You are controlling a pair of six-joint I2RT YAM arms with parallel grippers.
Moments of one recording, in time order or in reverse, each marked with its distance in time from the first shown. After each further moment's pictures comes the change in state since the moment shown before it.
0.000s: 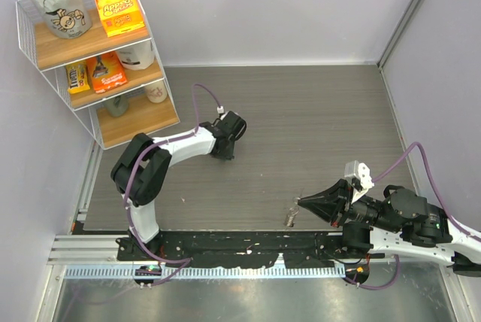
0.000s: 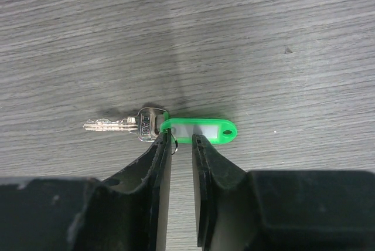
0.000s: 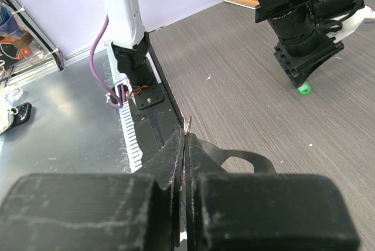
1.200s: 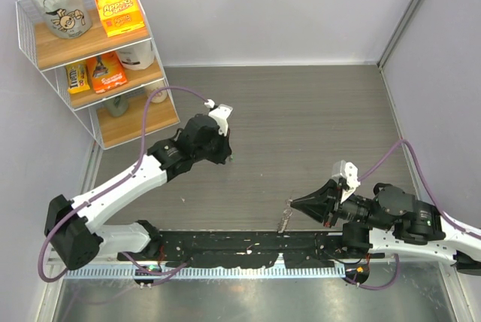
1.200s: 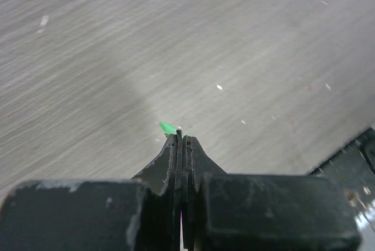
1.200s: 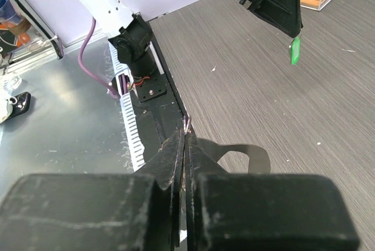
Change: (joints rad) left arm -0.082 -0.618 -0.181 0.052 0.209 0.158; right arm 0.000 0.076 0.001 0.031 -0.021 0.000
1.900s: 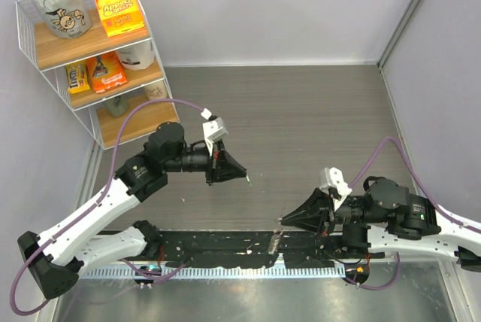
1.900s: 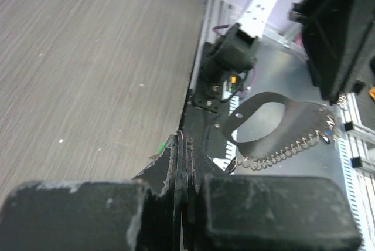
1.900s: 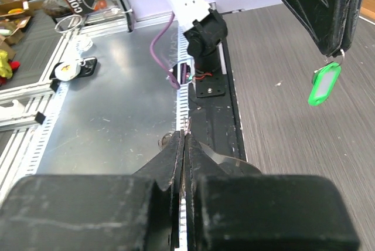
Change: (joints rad) left arm -0.009 -0.286 -0.068 0.167 0.716 0.072; right arm 0.000 0.154 0.083 0.074 -0.305 -0.055
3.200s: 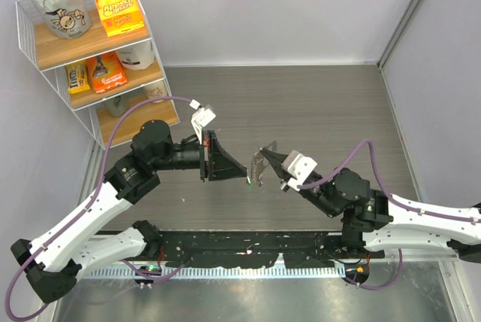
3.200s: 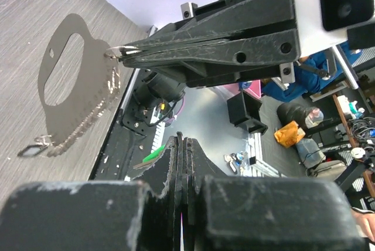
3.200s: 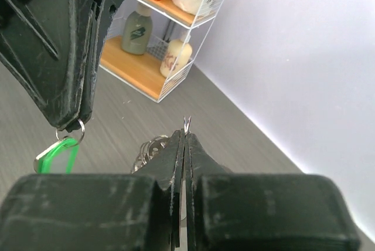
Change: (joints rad) left arm -0.001 -0.055 0.055 0.064 0.079 -0.419; right arm 0.000 0.329 0.000 0.537 0.652 -0.634
